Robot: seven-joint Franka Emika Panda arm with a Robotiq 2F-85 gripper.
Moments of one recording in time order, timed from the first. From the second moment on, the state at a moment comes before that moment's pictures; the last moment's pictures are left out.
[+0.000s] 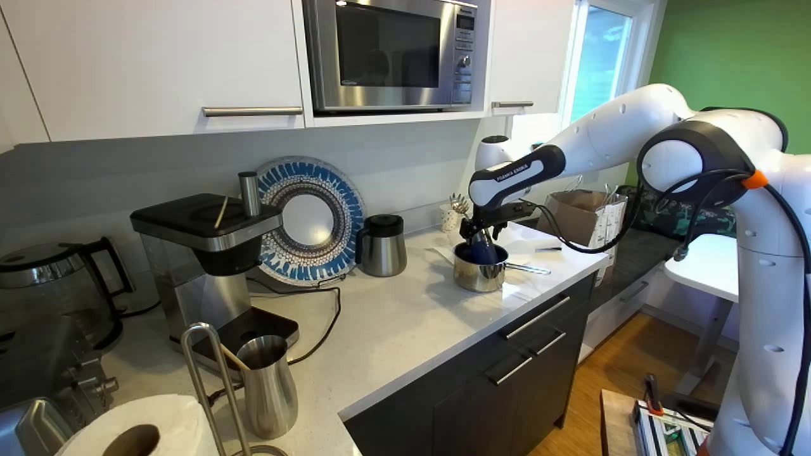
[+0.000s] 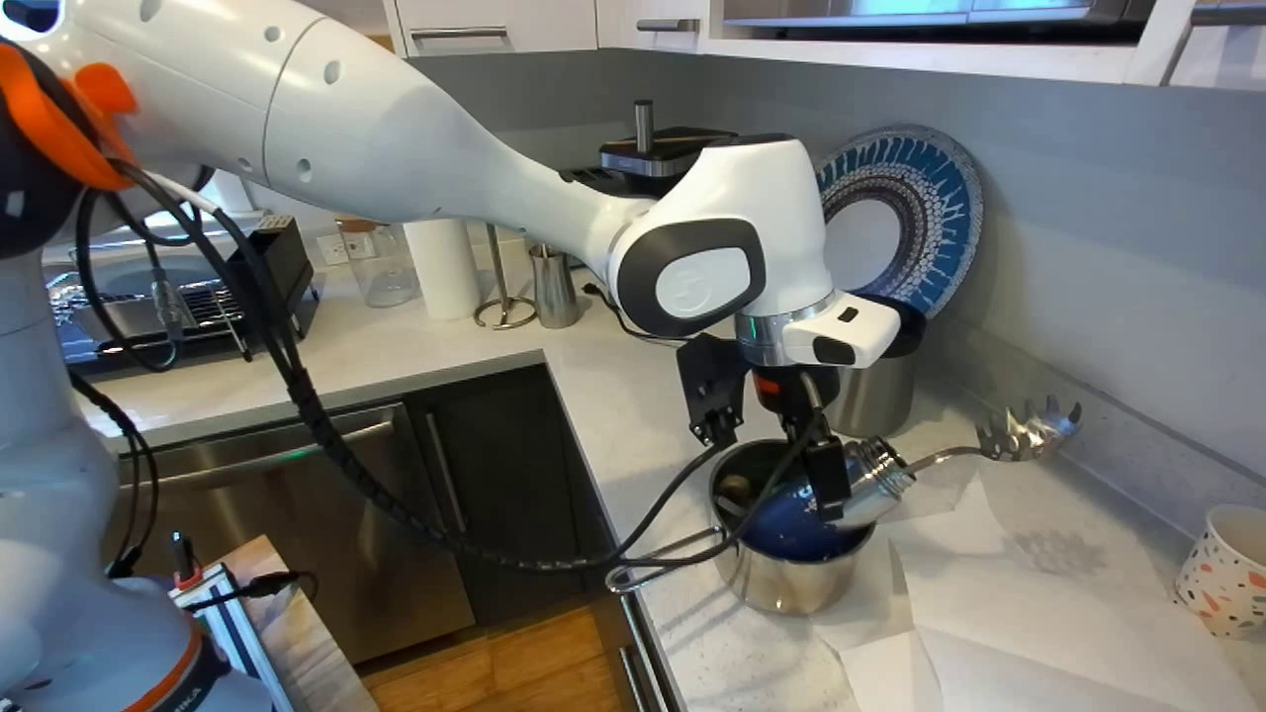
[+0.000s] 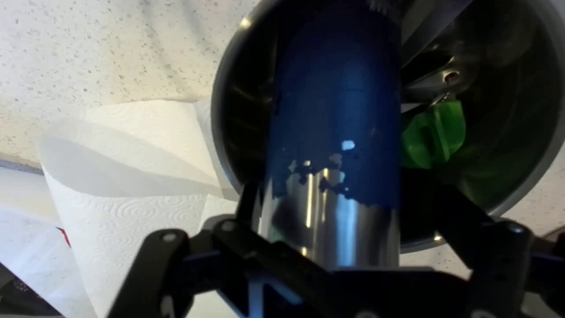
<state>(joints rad) -0.31 0.26 -0.35 -1.82 -0.10 2.32 0.20</state>
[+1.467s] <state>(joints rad) -0.31 0.33 -0.40 -1.80 -0.13 2.49 0.34</state>
